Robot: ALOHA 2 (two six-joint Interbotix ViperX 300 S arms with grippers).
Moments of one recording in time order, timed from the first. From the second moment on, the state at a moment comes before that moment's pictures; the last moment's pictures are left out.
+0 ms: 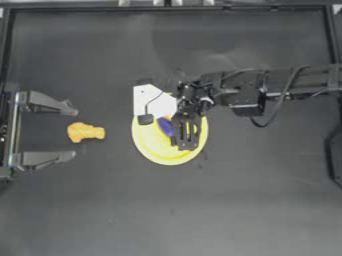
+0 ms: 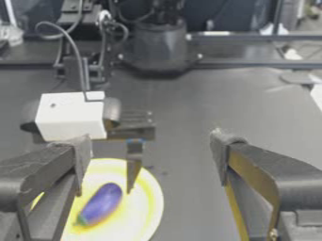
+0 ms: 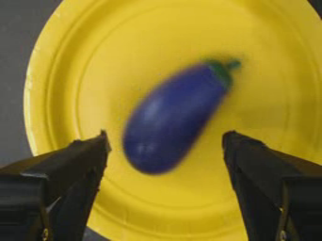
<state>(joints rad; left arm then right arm) 0.07 -0.92 1.17 -0.02 -0.21 0.03 -0.25 0.32 0.21 0.13 0.73 -0.30</state>
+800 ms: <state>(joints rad) 0.08 -0.92 1.17 -0.02 -0.21 0.03 -0.26 0.01 0.34 0.15 0.64 -0.30</state>
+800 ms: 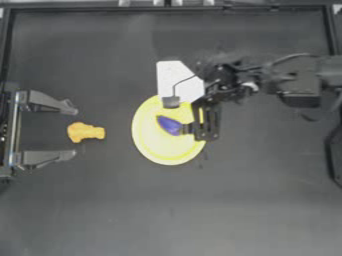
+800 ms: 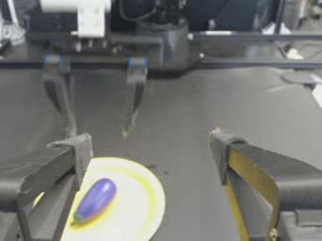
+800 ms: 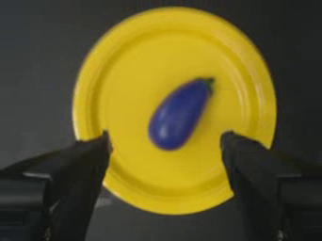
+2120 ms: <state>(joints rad) 0.08 -0.92 1.16 -0.01 -0.15 0.04 -0.14 -0.62 0.95 0.26 0.08 -0.29</state>
